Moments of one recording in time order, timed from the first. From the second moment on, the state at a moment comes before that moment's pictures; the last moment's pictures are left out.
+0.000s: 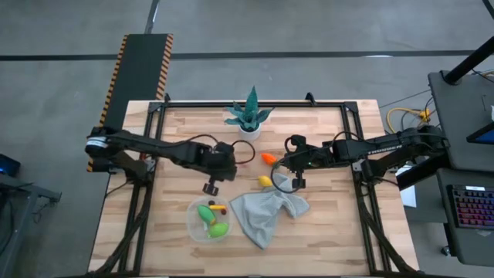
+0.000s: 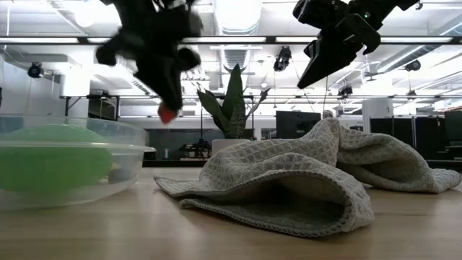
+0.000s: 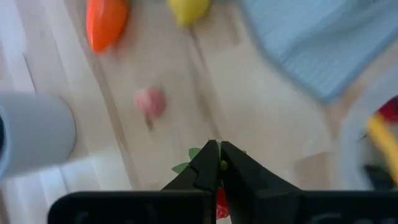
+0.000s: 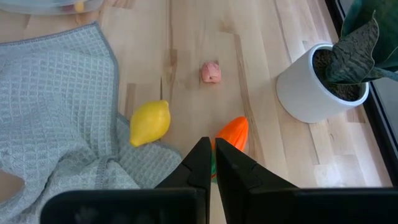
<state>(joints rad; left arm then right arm) -0.06 1.52 1.13 -0.70 -0.12 0.35 0.08 1.27 0.87 -0.41 0.23 -0.08</state>
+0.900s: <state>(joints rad) -0.44 1.53 1.17 -0.73 -0.13 -0.12 0.08 1.27 0.87 -0.41 0.23 -0.08</state>
